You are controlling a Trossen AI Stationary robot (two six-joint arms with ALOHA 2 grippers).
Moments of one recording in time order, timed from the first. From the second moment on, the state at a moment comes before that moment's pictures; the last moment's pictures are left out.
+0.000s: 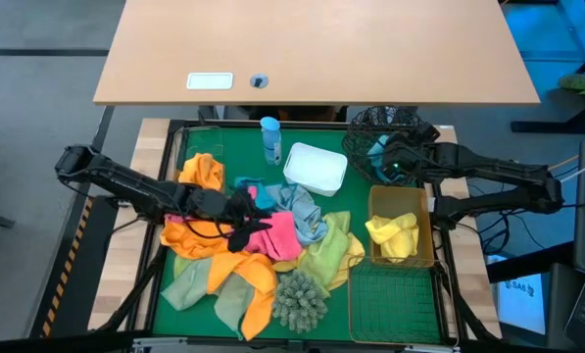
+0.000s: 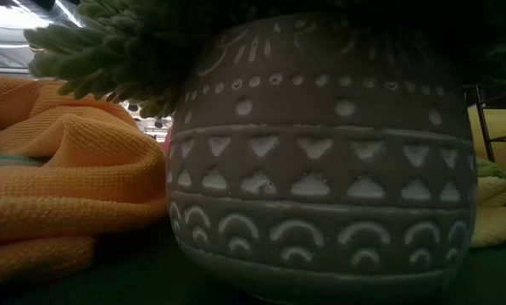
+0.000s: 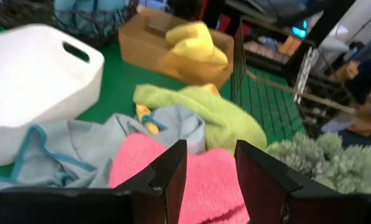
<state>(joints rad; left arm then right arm) -0.24 1.18 0.68 0.10 -0.22 -0.43 -0.23 1.03 1.00 -1.10 0.83 0.21</state>
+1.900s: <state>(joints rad) -0.21 1.50 0.68 0.13 -0.33 -0.38 -0.23 1.03 1.00 -1.10 0.80 0.20</state>
